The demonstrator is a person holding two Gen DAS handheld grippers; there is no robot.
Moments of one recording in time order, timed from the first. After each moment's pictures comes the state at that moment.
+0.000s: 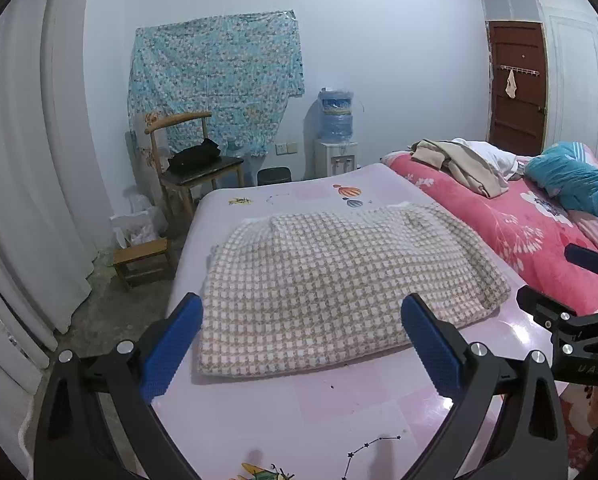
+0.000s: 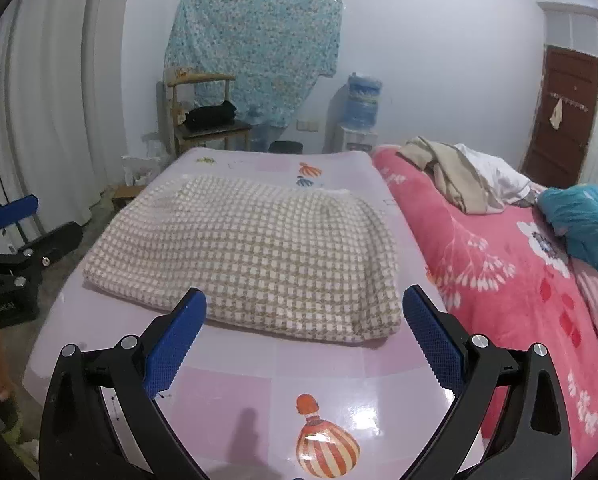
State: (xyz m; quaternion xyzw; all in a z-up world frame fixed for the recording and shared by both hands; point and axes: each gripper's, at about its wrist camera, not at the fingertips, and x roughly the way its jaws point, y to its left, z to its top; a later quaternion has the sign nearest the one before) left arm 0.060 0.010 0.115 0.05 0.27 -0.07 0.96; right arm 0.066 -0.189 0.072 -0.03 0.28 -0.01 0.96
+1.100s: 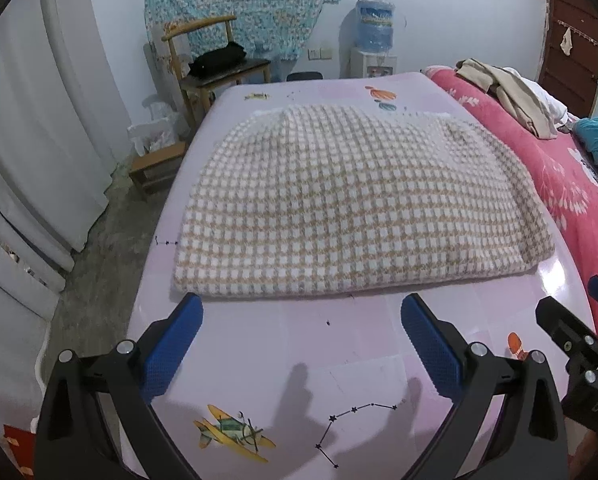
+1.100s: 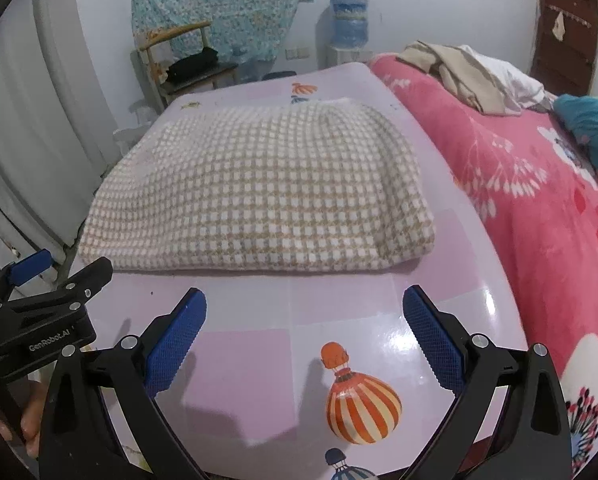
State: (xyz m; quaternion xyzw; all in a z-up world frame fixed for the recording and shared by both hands) left arm 0.100 -0.015 0.062 0.04 0.44 0.01 0.90; right arm 0.101 -0.208 0.026 0.05 0.42 -0.01 0.91
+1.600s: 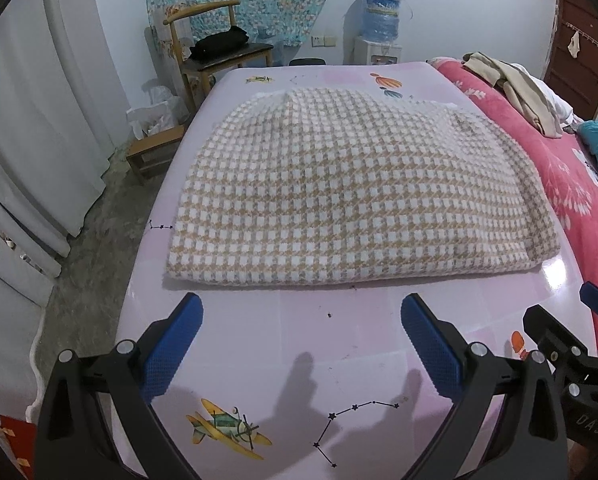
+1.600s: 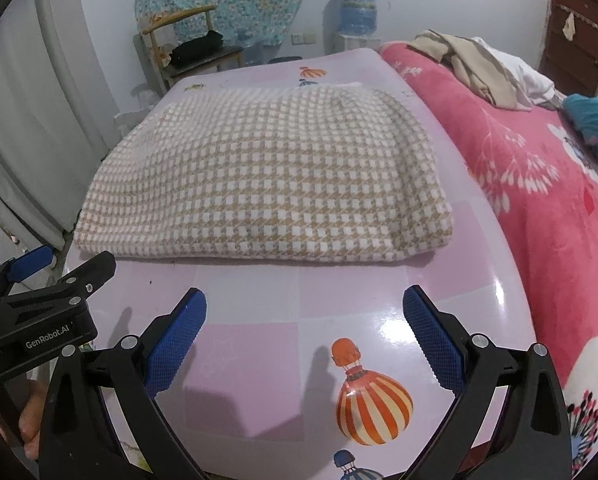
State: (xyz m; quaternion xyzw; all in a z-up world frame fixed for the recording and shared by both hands) left arm 0.108 -0.010 0.052 0.02 0.46 0.01 0.89; right arm 0.111 -0.201 0.016 0.04 0.44 0.00 0.90
